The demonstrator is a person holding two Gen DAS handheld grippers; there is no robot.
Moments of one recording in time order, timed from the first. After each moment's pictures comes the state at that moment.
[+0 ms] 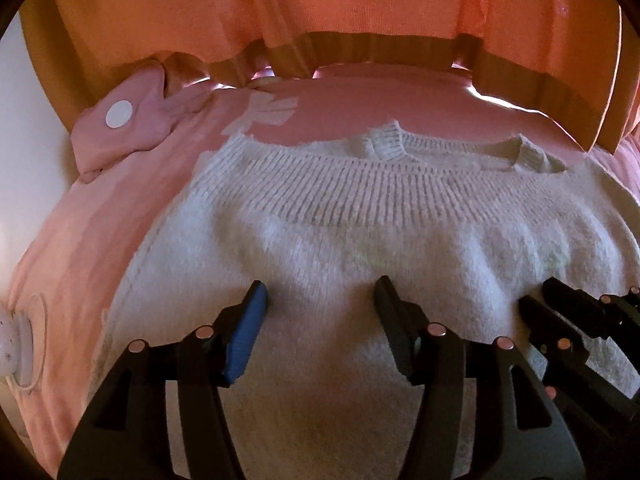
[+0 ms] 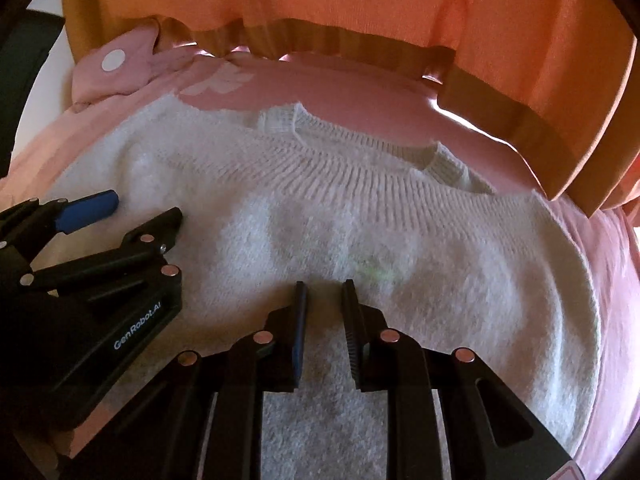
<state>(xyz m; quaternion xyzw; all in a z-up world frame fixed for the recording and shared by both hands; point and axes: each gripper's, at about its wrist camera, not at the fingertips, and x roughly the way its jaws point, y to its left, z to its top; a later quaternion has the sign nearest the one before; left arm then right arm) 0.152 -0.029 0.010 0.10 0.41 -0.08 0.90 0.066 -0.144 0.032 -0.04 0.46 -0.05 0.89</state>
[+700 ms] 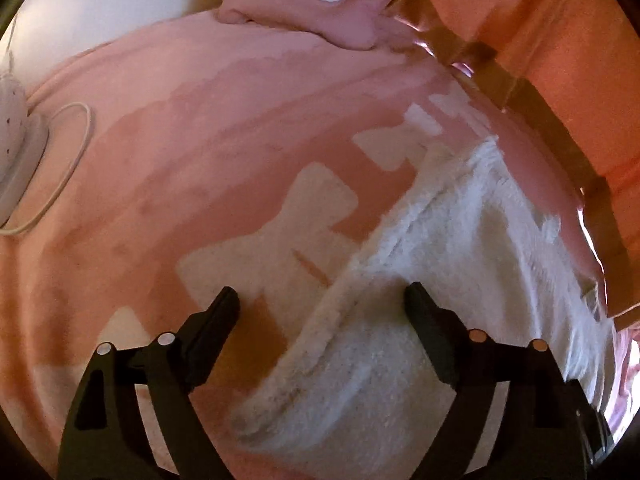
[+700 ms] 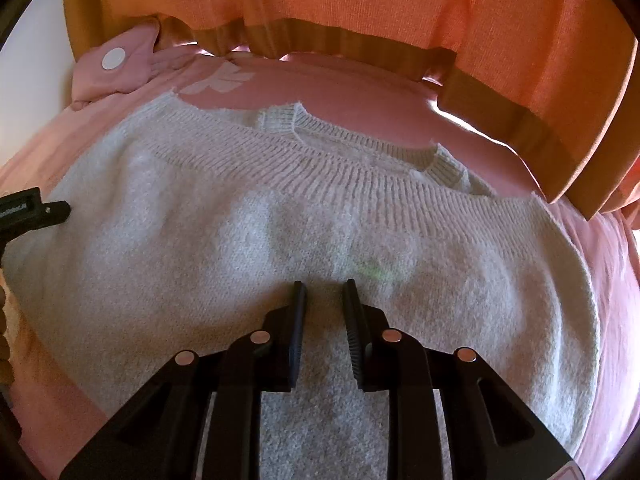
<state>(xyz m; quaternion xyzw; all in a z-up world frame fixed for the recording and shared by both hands) 0.167 0.137 -0.007 -0.17 0.48 0.06 0.86 0.065 -0.143 0.031 -0.04 0.46 -0.05 0.89</state>
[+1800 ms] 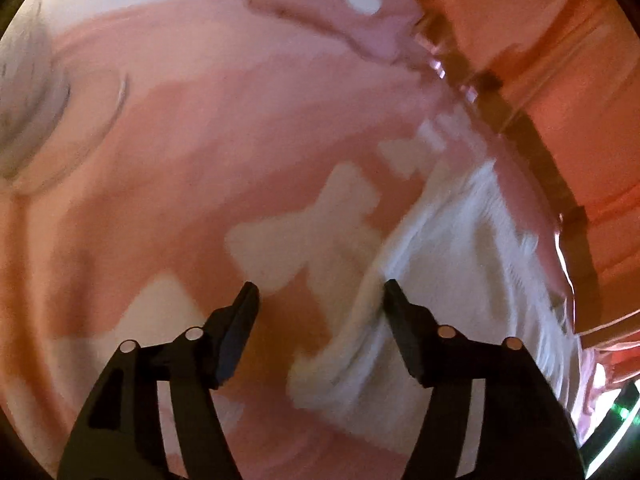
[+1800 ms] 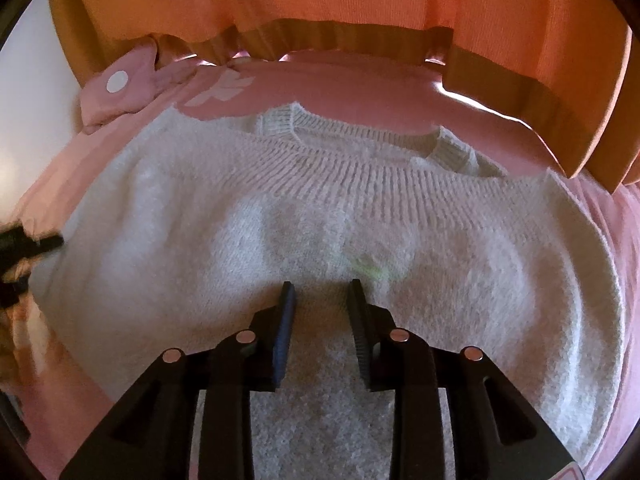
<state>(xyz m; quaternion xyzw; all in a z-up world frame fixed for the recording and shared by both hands) 0.131 0.180 -0.003 -0.26 0.49 0.04 0.83 0.067 -0.165 0.033 0.03 0.47 -0.01 0.88</state>
